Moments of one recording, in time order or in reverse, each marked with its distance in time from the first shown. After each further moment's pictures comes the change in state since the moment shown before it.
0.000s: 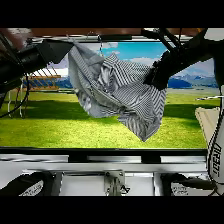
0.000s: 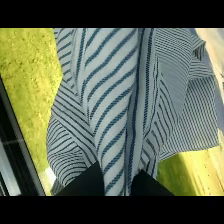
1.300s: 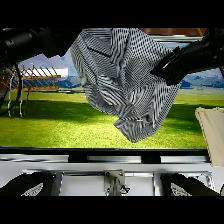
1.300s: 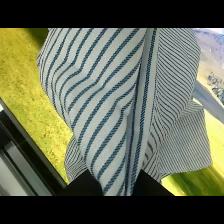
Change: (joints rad) left arm -0.182 0.005 0.236 0.515 0.056 -0.166; right arm 0.010 0.235 0.000 0.022 -0.061 0.410
